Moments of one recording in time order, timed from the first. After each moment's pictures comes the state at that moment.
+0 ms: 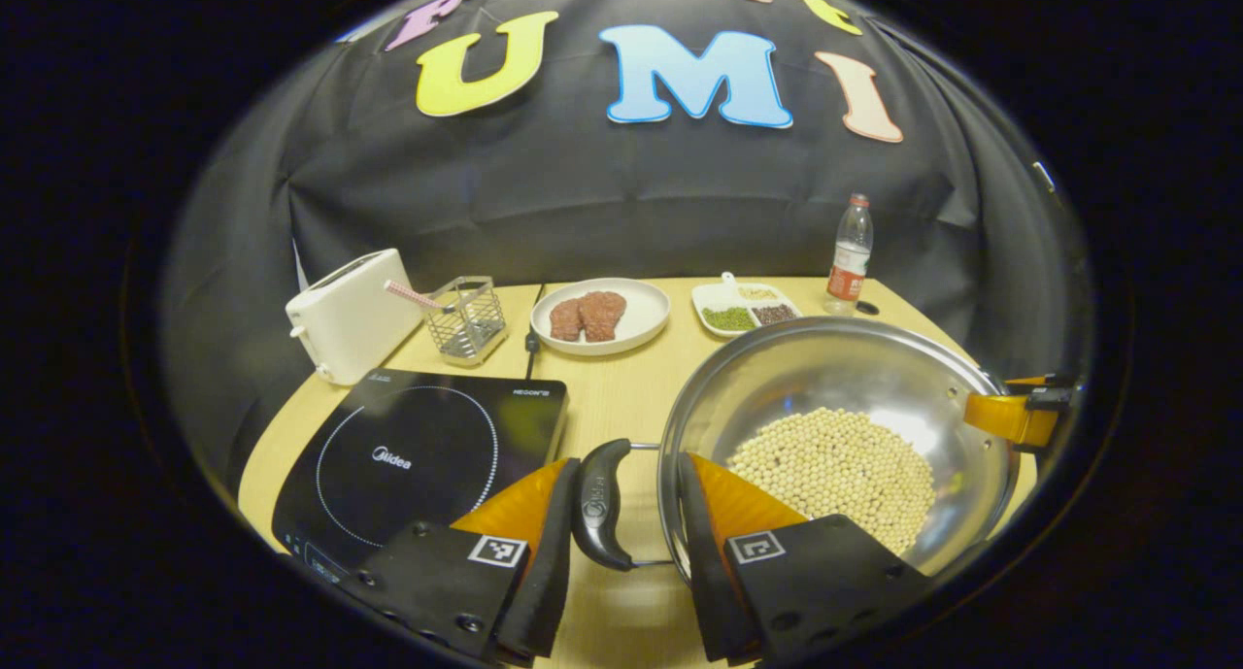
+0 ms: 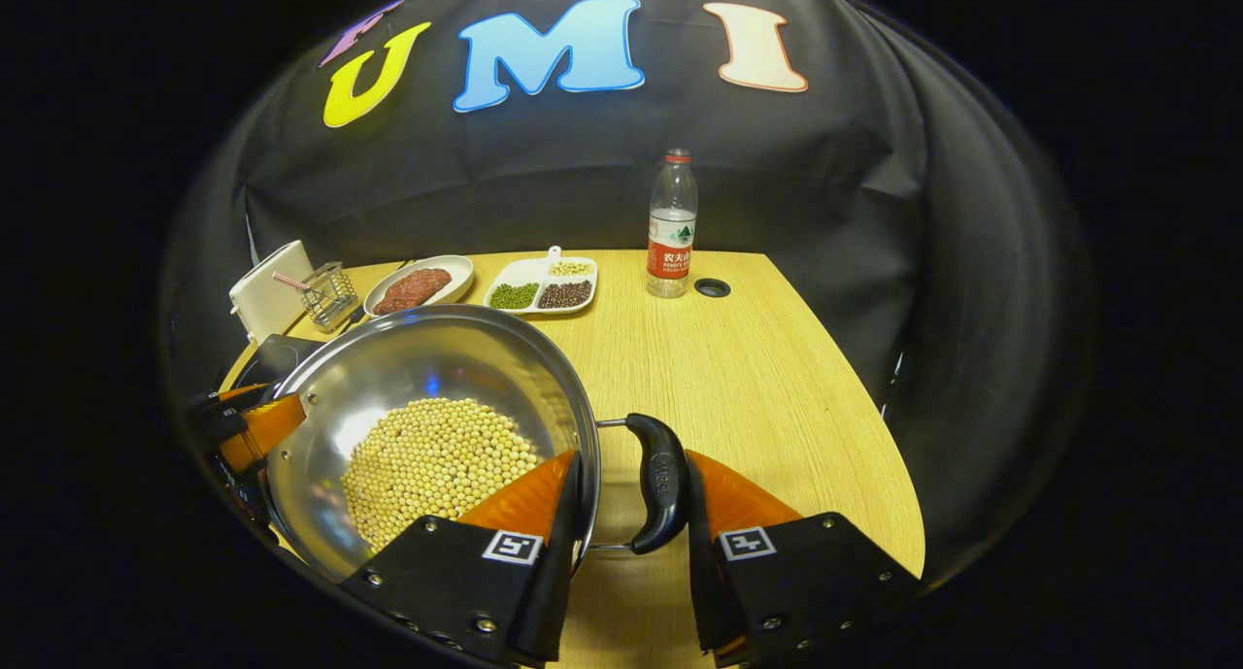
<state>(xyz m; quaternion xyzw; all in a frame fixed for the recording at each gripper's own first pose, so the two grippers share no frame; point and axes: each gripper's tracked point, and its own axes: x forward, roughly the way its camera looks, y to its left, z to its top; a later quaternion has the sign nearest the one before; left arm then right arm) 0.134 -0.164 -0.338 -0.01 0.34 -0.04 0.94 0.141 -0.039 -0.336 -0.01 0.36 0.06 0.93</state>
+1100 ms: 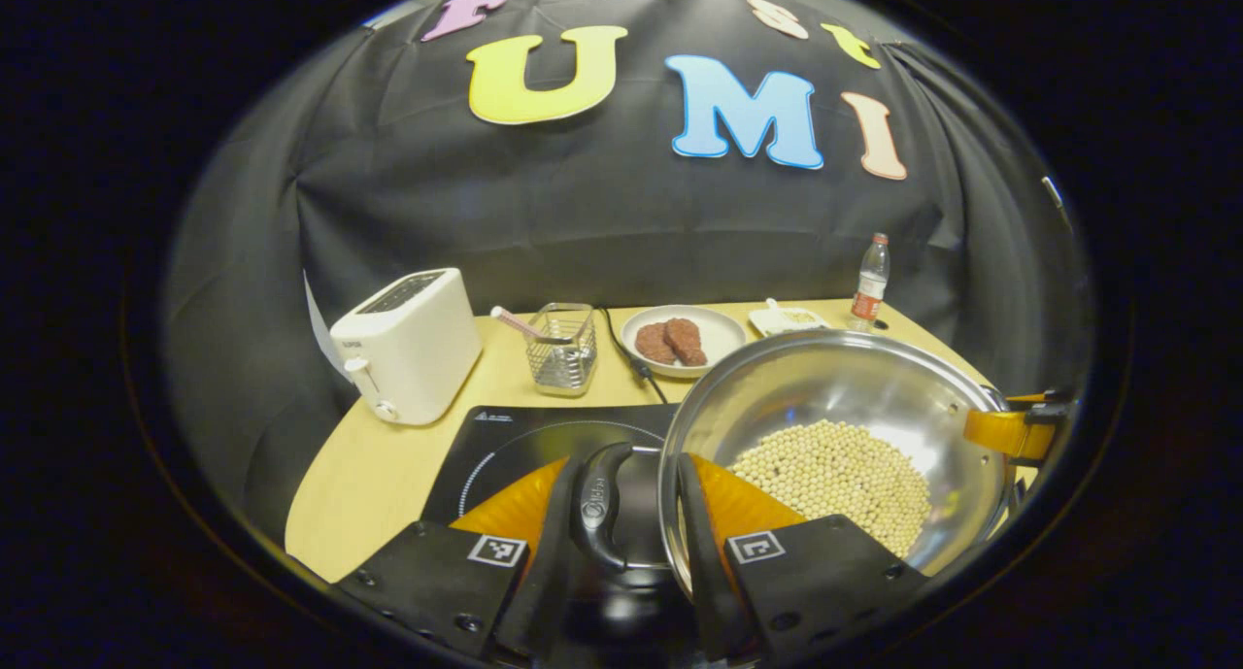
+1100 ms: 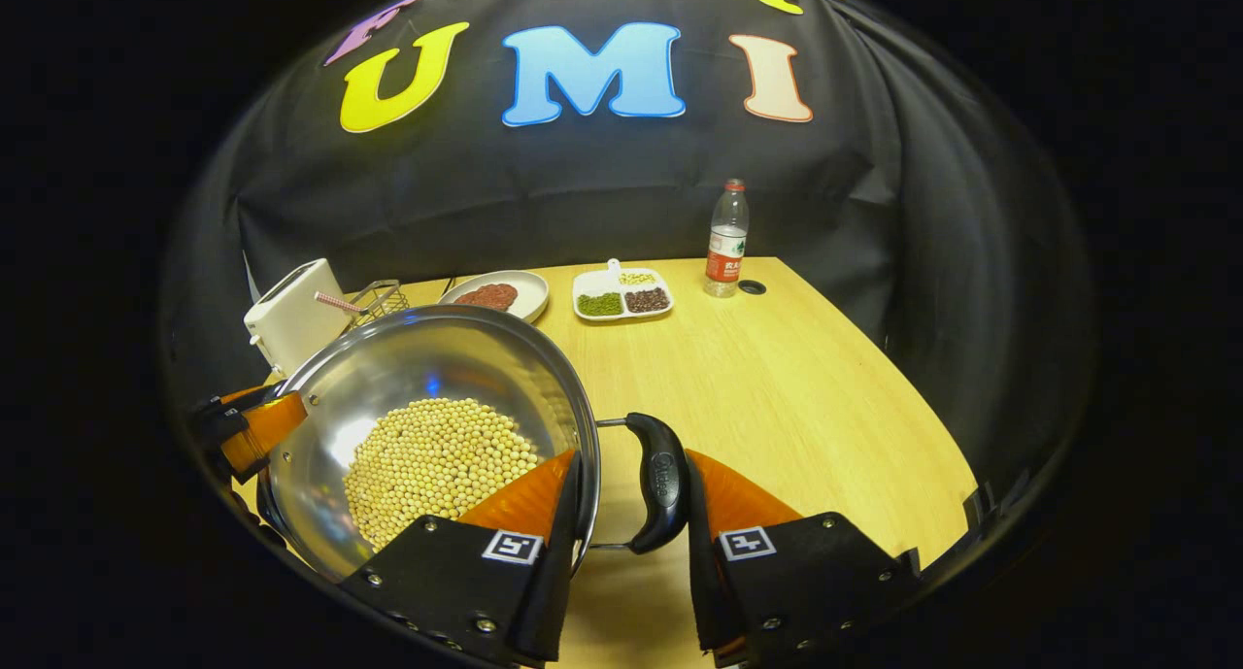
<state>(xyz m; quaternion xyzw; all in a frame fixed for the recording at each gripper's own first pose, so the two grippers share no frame) 0.140 0.024 -0.315 -0.01 0.31 -0.08 0.95 0.069 0.127 -0.290 0.02 0.36 0.01 0.93</state>
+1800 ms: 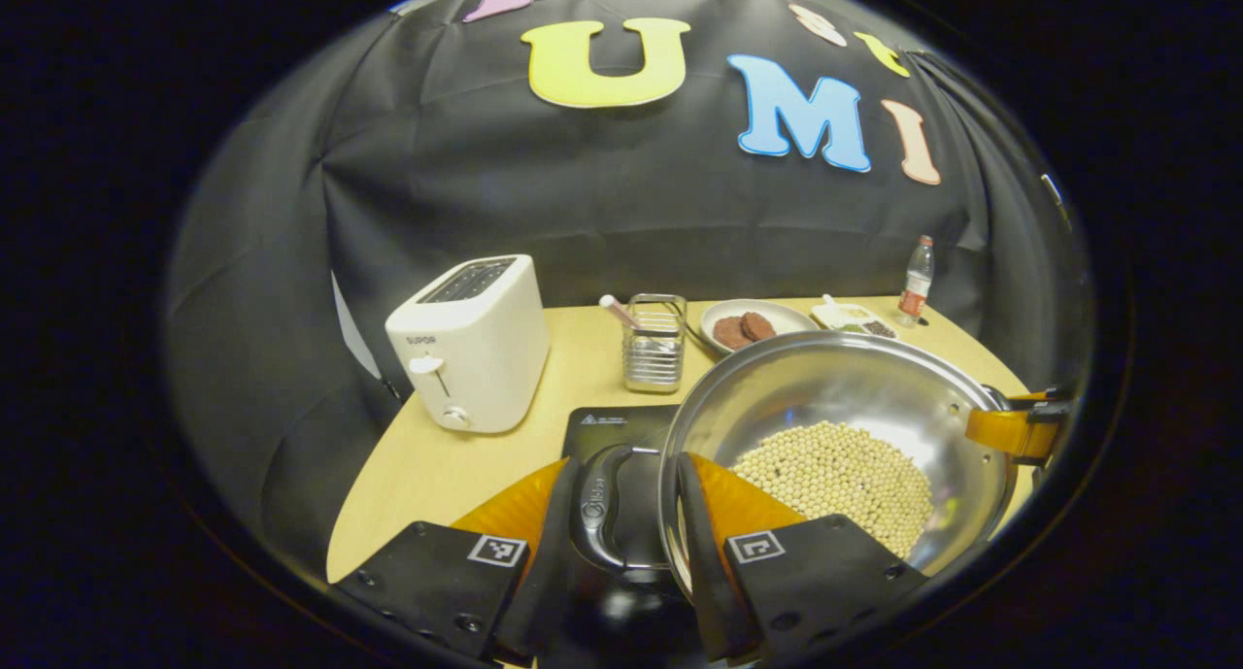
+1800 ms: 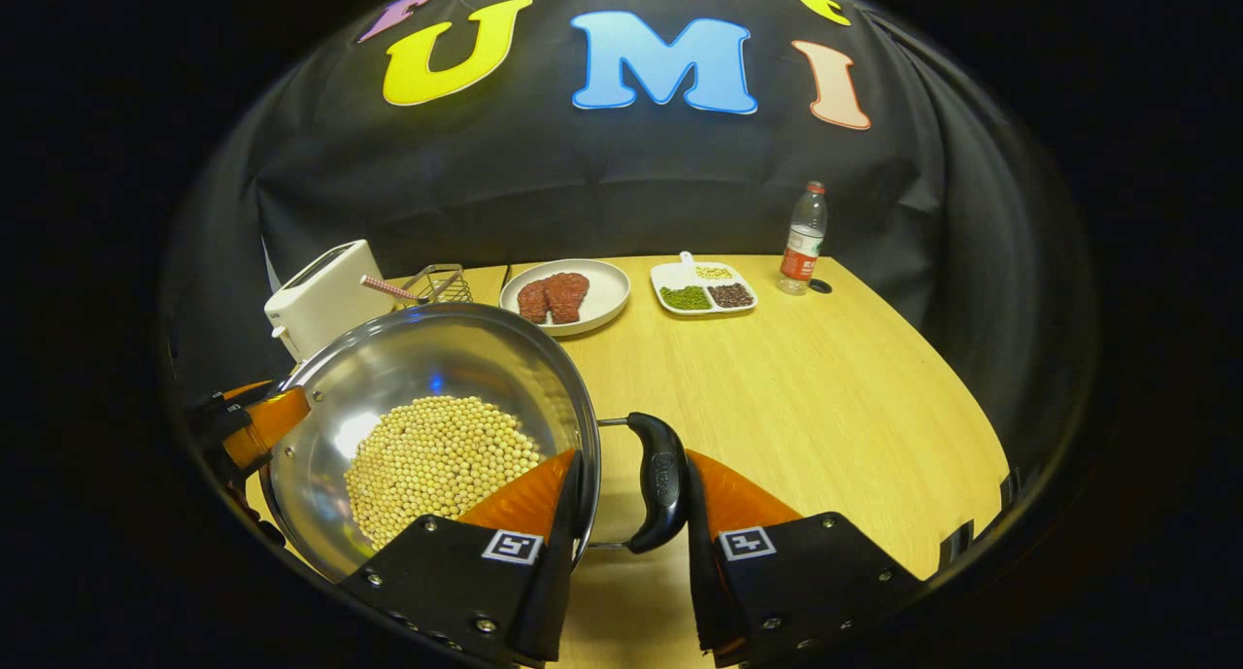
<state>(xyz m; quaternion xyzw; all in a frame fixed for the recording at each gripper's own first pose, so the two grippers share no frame) 0.161 0.144 -0.347 -0.01 0.32 -0.06 0.95 0.081 0.239 -0.299 0.01 0.37 0.04 0.93</state>
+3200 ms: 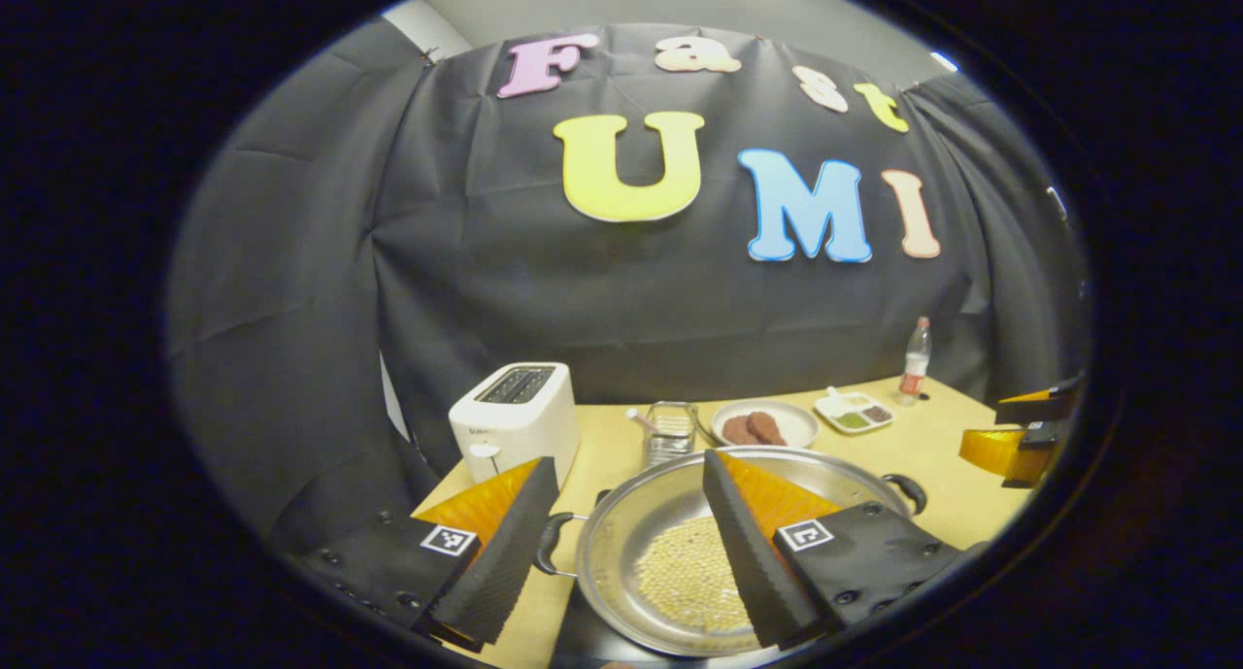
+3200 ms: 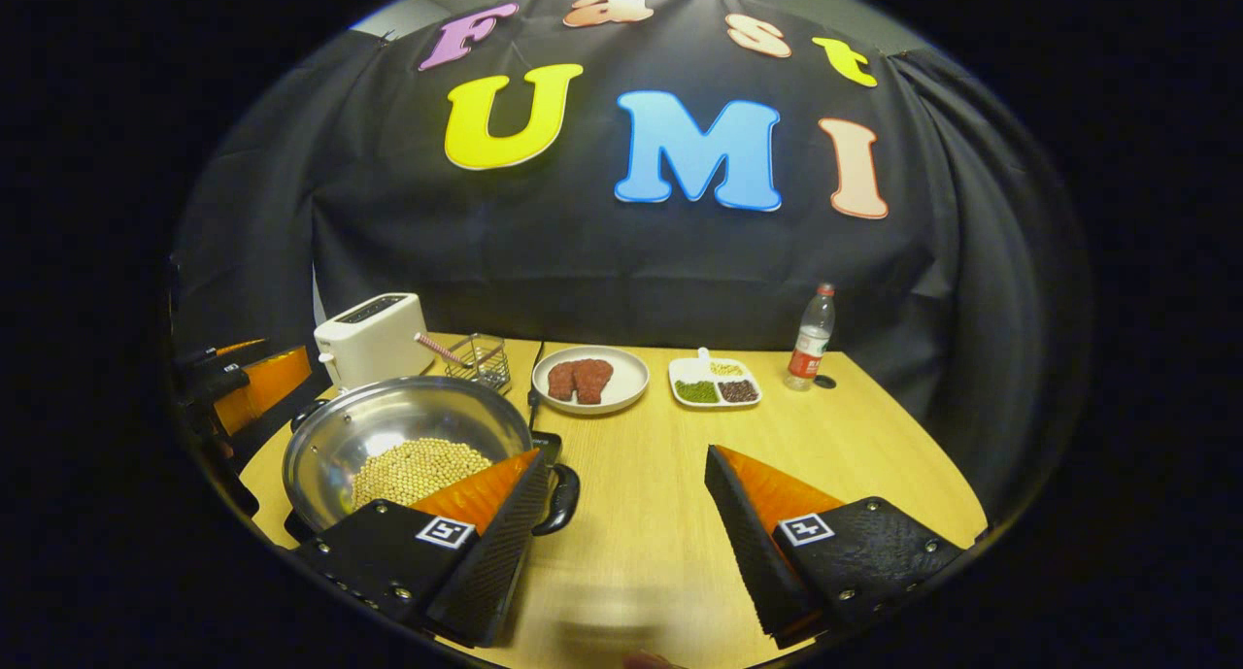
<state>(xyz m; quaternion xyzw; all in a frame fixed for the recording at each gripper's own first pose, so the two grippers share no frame) 0.134 0.139 -0.221 -0.02 0.16 -0.03 0.99 0.076 0.205 -0.205 -0.02 0.22 0.08 0.97</state>
